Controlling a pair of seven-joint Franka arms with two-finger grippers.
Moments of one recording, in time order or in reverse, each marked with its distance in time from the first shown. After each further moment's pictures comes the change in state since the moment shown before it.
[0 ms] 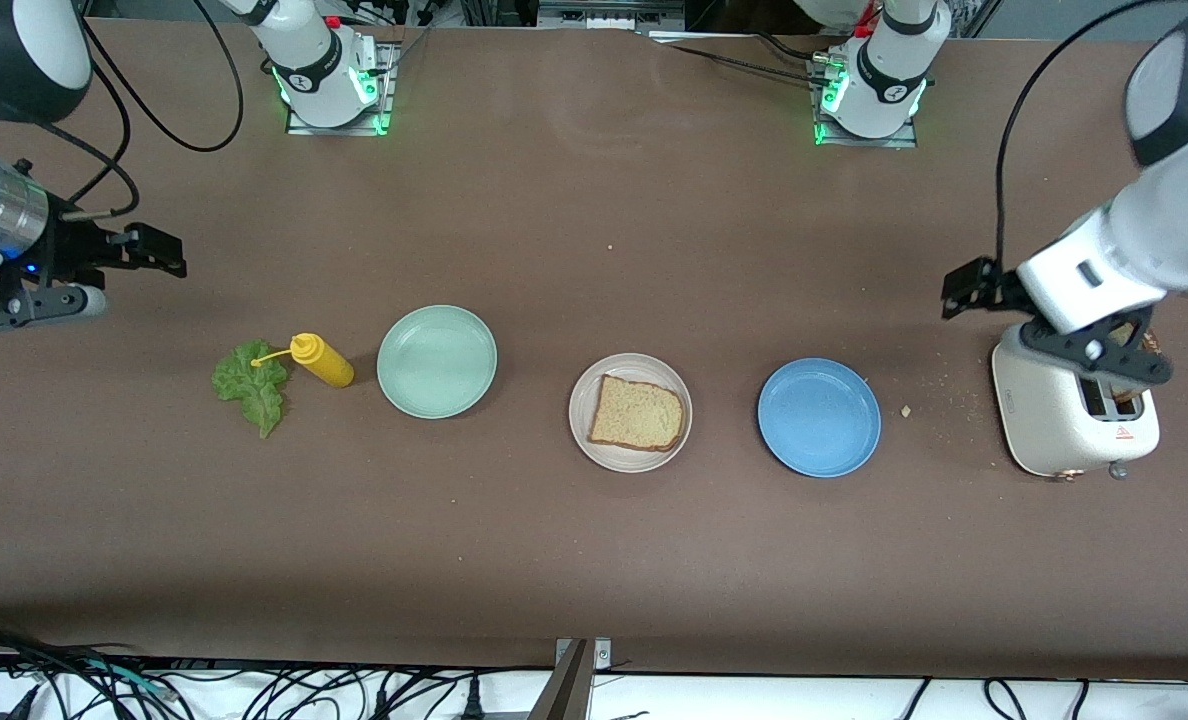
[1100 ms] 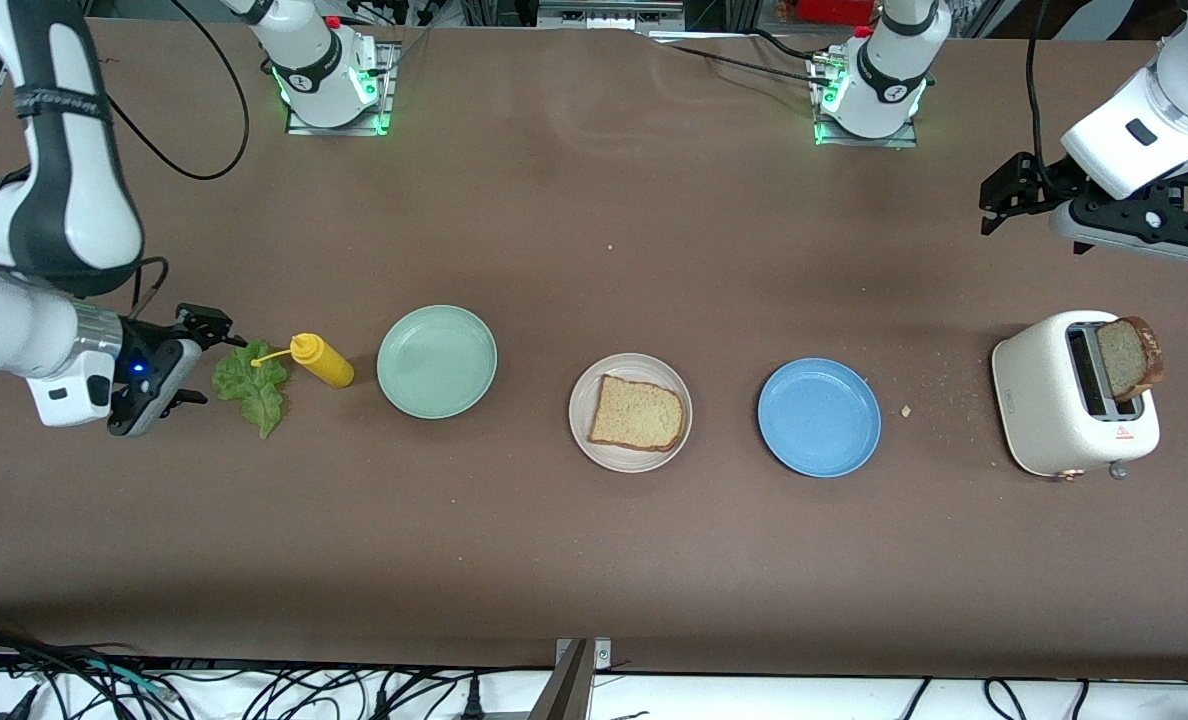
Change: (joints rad) left arm -0.092 -0.250 0.129 -0.244 -0.020 0.038 0.000; right arm -0.113 0.253 -0.005 -0.059 0.322 0.262 -1.087
